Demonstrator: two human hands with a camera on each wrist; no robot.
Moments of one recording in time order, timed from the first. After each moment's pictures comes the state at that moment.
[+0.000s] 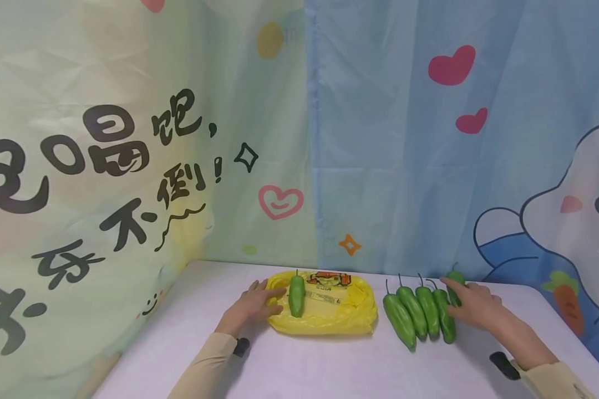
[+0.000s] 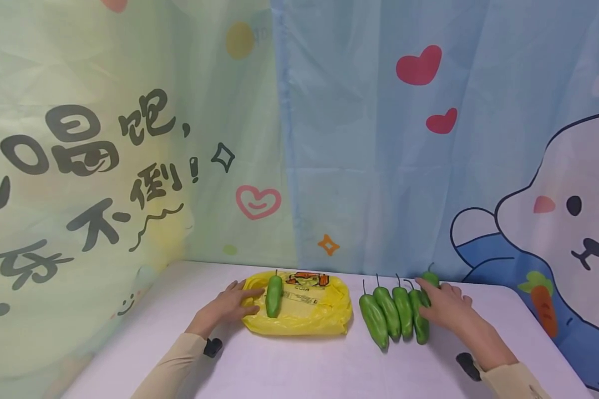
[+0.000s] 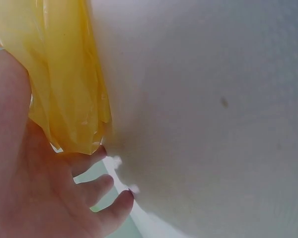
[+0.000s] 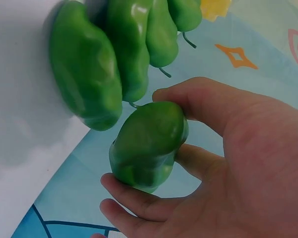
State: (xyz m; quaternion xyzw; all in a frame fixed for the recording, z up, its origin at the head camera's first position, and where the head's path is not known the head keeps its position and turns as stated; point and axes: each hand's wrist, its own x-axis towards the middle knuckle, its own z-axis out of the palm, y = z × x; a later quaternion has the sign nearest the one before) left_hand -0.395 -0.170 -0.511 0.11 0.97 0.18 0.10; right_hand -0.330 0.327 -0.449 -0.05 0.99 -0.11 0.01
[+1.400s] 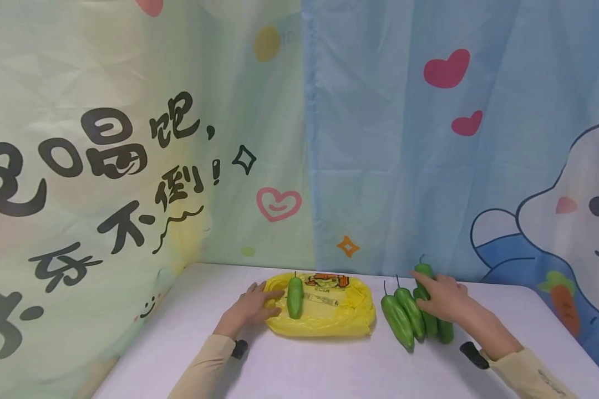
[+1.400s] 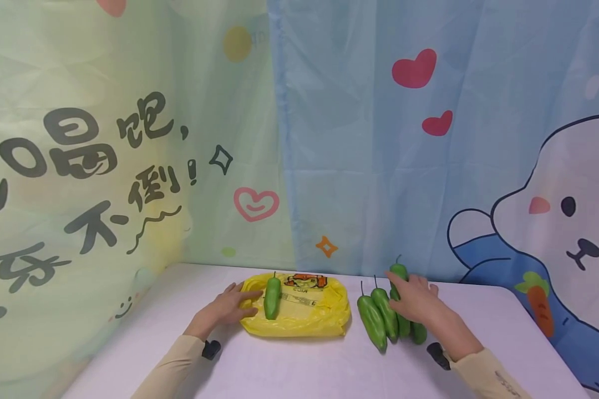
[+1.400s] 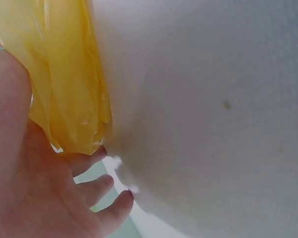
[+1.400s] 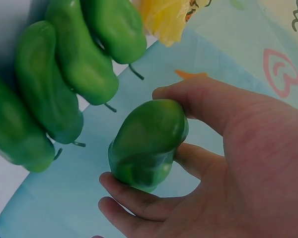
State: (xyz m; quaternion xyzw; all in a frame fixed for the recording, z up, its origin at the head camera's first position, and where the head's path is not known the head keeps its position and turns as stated) left_hand -0.394 -0.171 -0.512 0.13 0.97 0.18 0.09; right_hand -0.333 0.273 -0.426 -0.09 0.99 -0.12 0.00
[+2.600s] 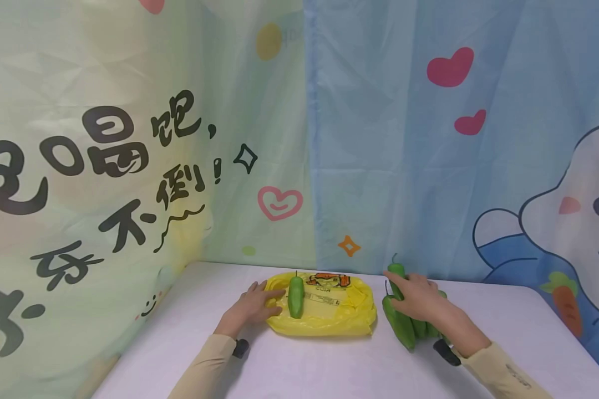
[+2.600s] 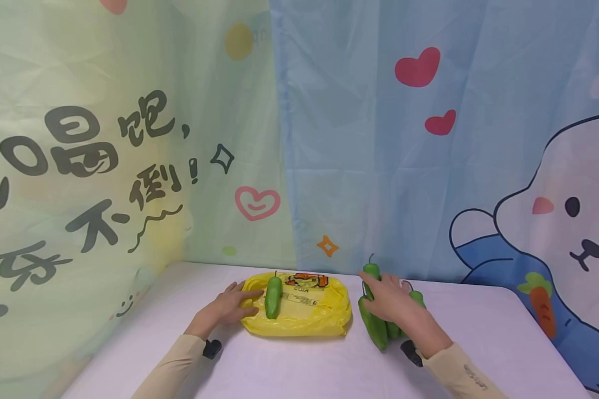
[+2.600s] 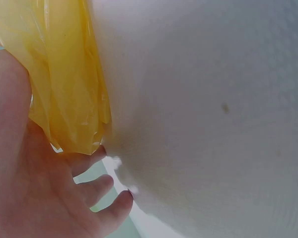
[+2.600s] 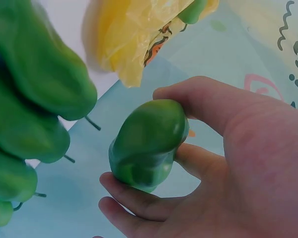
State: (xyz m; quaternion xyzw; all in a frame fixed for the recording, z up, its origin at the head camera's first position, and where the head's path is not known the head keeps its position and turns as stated) left_hand -0.392 -0.171 -0.510 0.13 0.97 0.19 0.09; right_hand -0.335 0.222 -0.426 -0.12 0.98 -0.12 0.02
